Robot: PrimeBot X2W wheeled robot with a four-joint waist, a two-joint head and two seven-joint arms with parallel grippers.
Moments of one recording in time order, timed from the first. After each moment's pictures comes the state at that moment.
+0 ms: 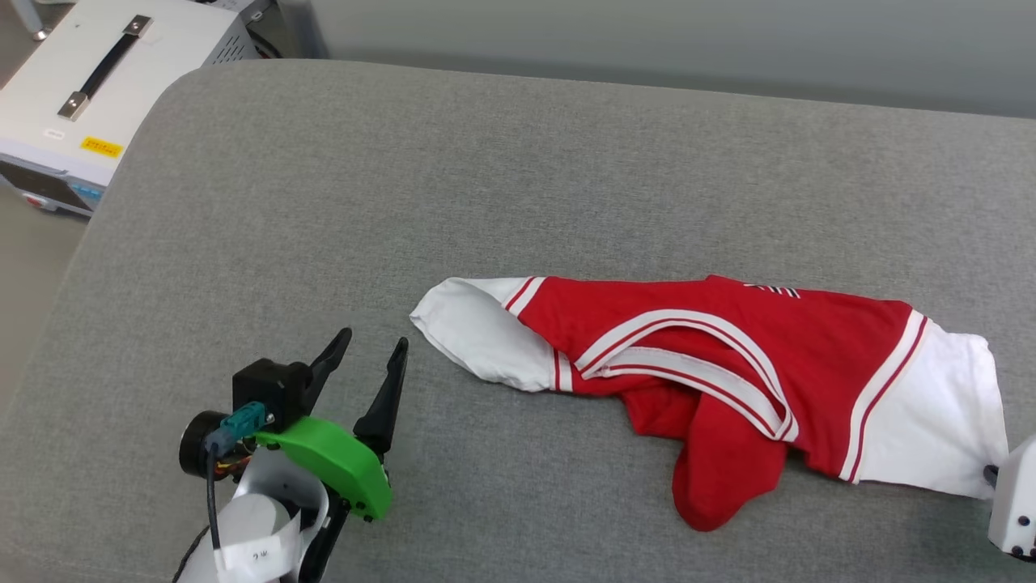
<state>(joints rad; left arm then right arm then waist) -0.19 0.23 -0.24 0.23 -0.37 -0.13 -0.11 -0.05 -0.26 -0.29 0.04 0.28 0.13 0.84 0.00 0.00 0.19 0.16</state>
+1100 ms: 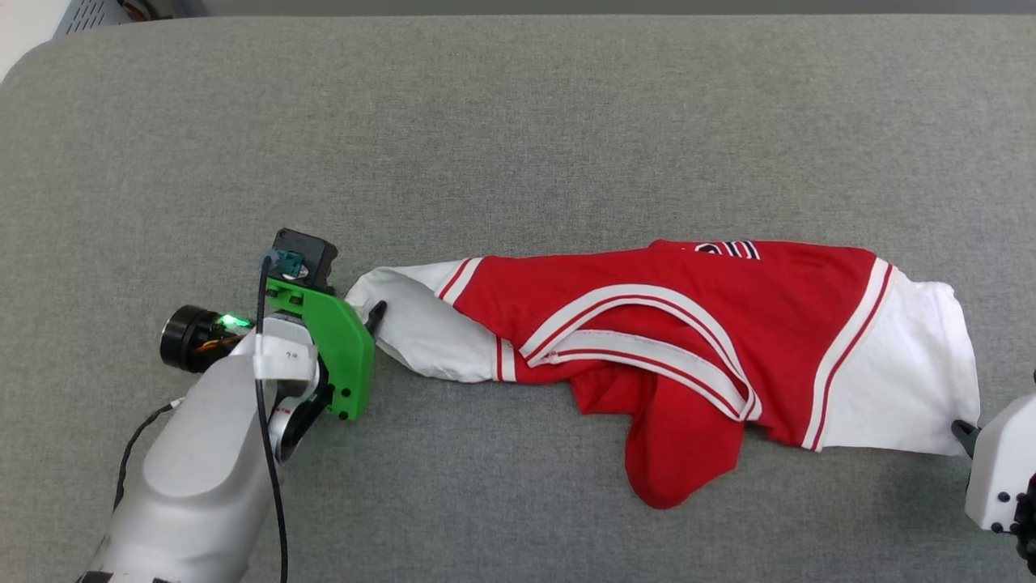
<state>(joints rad) -0.58 0.32 -0.44 0.60 -0.41 -0.11 0.31 -0.05 -0.24 -0.23 -0.14 0.32 0.13 0.89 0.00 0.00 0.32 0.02</state>
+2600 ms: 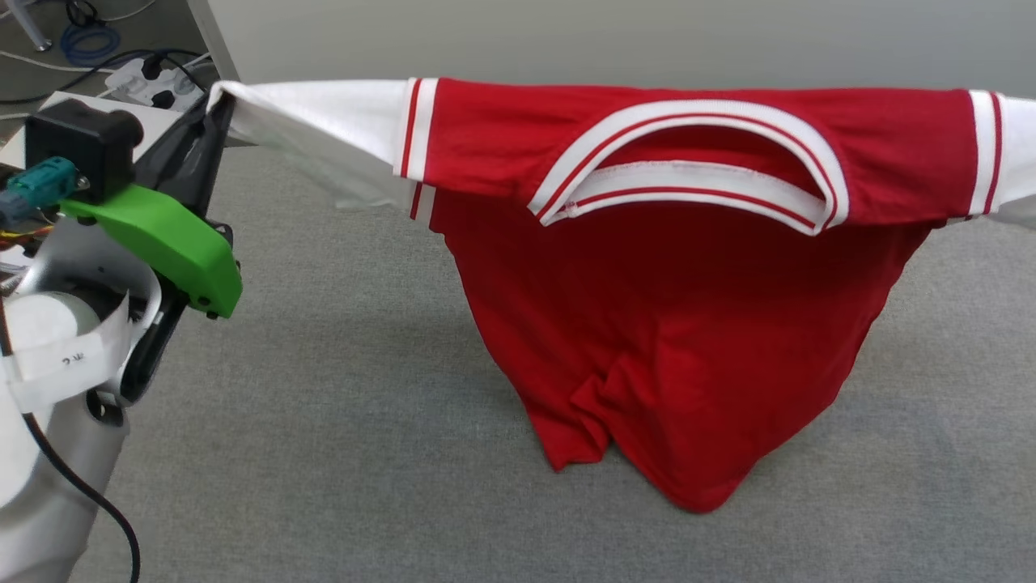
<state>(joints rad) -0.56 0.60 -0.31 0.01 -0.50 -0.01 0.16 -0.47 -0.37 -0.40 -0.19 0.49 0.13 0.88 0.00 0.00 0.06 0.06</state>
